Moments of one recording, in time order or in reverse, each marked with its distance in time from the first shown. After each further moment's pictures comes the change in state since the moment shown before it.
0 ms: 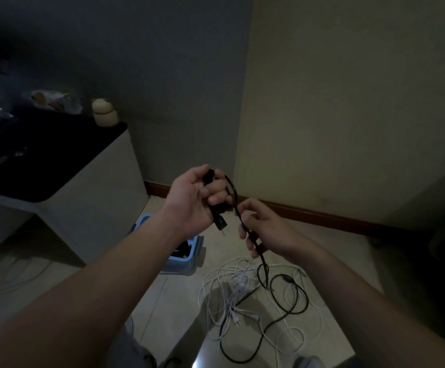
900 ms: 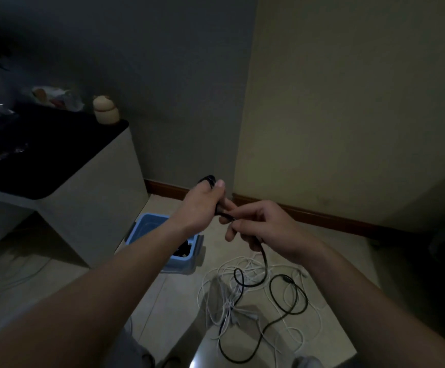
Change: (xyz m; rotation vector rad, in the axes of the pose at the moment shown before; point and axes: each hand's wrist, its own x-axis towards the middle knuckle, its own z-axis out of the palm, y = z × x) left_hand 0.013 -0.014 -0.024 1.194 0.192 0.298; right_hand -0.013 -0.024 0.005 0.079 -0.133 -0.188
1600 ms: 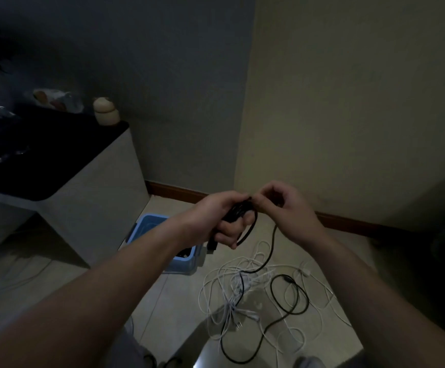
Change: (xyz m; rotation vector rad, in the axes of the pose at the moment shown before) left_hand -0.015 0.026 0.006 -0.388 -0.696 -0.241; right_hand 0.007 0.007 -0.030 -0.250 0.428 -0.191
